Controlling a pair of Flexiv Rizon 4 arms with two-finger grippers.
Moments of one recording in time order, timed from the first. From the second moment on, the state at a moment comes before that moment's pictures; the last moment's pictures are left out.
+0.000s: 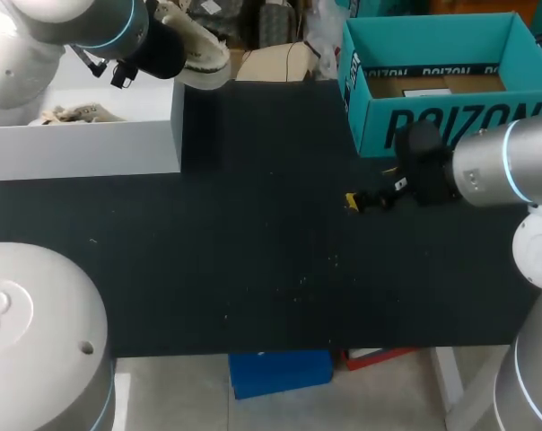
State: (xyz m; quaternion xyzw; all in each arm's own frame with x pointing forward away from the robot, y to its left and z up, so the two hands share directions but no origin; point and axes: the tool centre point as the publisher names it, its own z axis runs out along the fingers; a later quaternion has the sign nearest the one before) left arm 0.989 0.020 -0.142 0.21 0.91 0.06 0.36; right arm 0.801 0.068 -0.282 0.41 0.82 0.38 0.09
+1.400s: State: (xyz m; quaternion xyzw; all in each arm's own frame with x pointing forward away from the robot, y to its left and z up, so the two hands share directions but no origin) left arm 1.132 0.199 -0.243 0.00 0.95 0.12 0.28; right arm 0.801 0.068 -0.282 0.41 0.82 0.38 0.09
